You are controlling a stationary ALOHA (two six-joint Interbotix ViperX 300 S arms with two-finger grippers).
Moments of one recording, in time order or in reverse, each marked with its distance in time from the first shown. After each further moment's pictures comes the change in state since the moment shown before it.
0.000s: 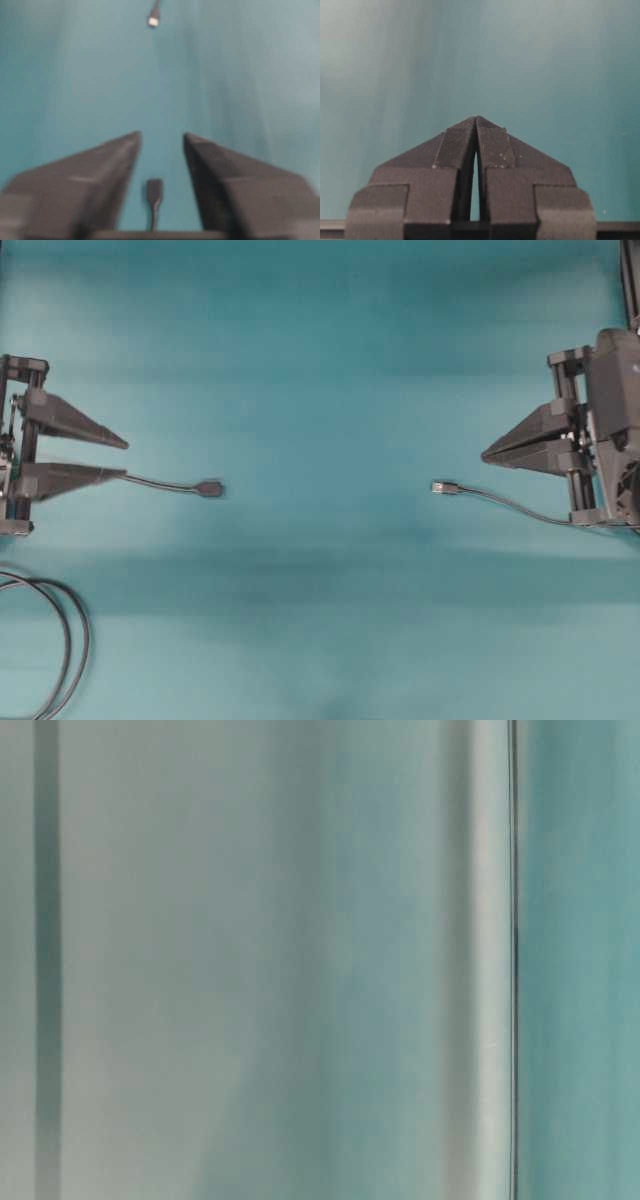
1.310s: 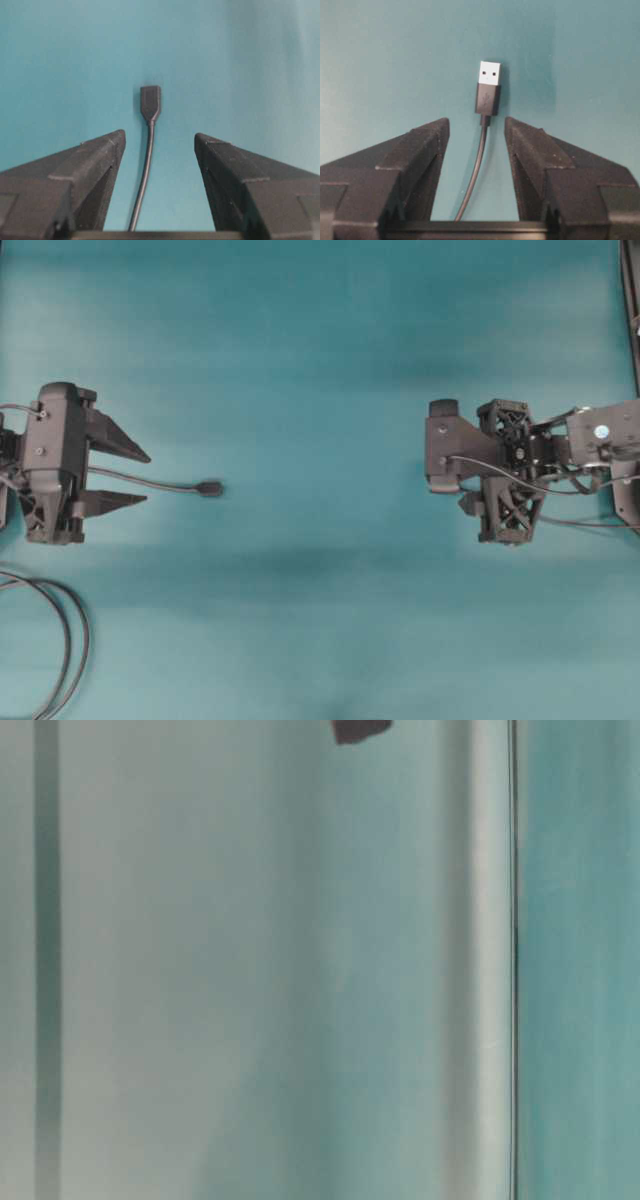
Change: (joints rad) left arm 0.000 0.281 0.000 -0.005 0.064 0.003; right arm 0.002 0.609 -0.092 0.000 0.130 0.089
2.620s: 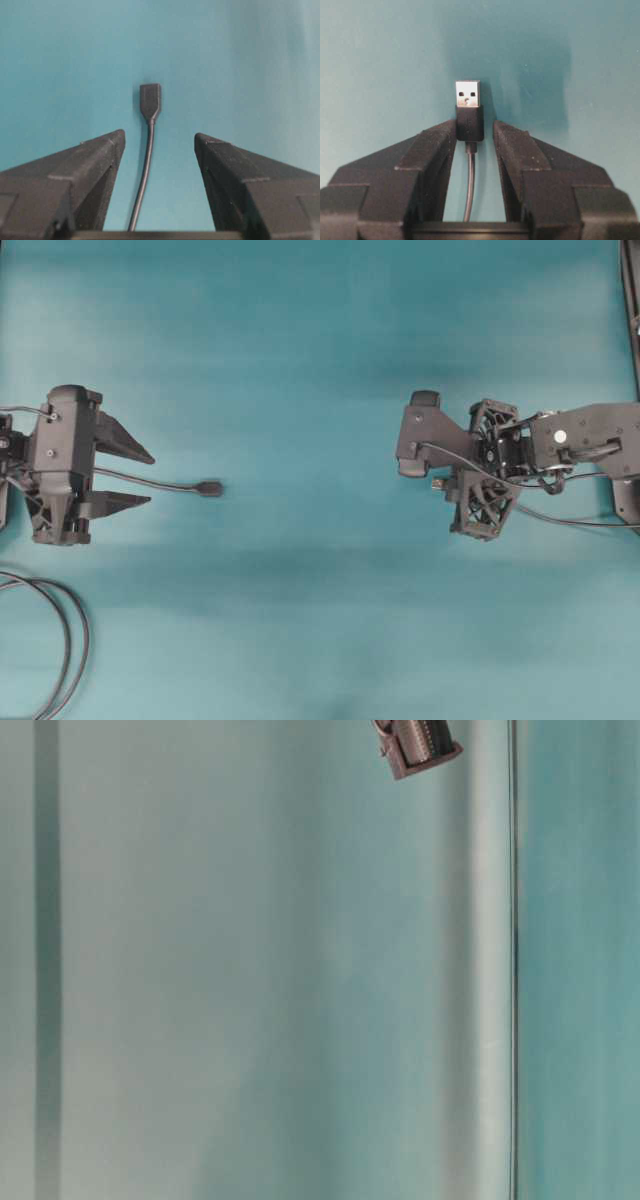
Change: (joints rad) left arm -0.002 0.035 0.000 0.000 -0.014 0.000; right arm -0.023 0.133 -0.035 -0.064 -0.051 0.209
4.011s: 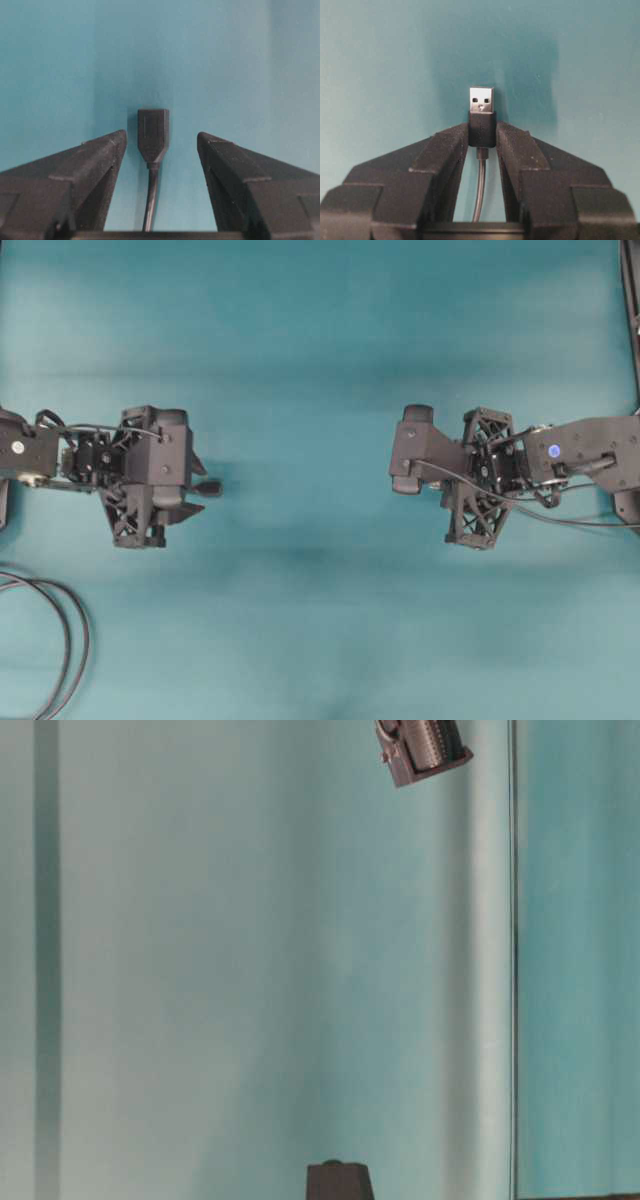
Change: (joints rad) left arm 0.012 0.453 -0.124 0.000 -0.189 -0.002; right arm 0.058 0.023 -0.025 -0.006 -0.015 0.008
